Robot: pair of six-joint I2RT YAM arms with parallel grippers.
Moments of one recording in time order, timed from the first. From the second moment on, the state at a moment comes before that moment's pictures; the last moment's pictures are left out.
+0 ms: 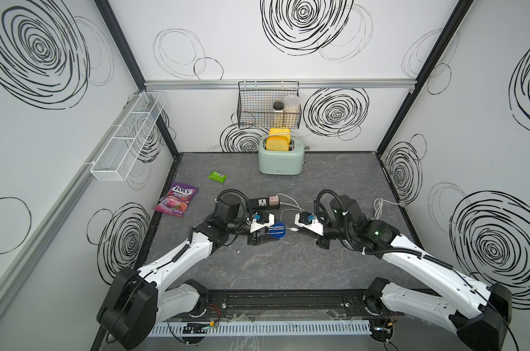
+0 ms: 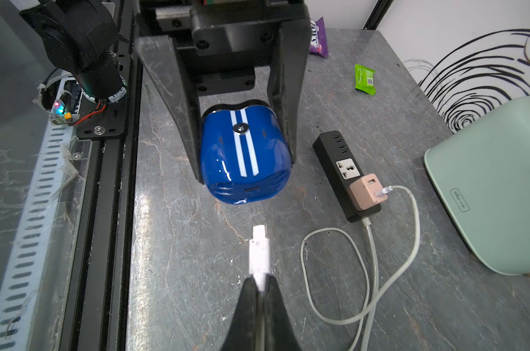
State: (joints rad) left arm -0.48 1.17 0.63 0.02 0.97 0.60; right arm 0.78 1.00 0.85 -0.52 -0.39 -0.49
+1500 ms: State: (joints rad) left arm -0.49 1.19 0.60 0.13 0.98 0.53; right arm 0.84 1.03 0.83 -0.42 -0.31 -0.45
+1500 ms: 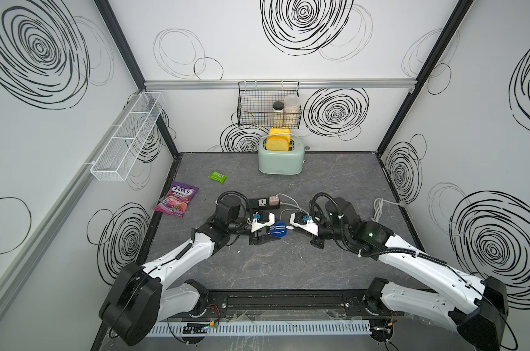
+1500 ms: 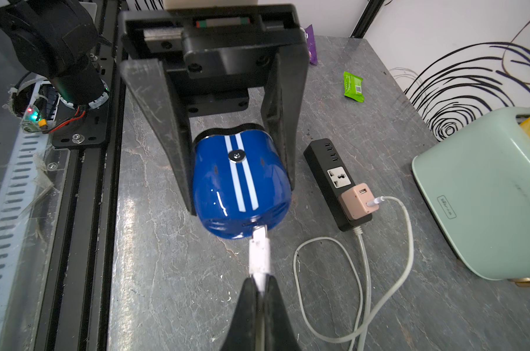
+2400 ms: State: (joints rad) left arm -0.49 1.20 0.60 0.13 0.98 0.53; right arm 0.85 1.04 0.82 -0.41 -0.29 -0.46
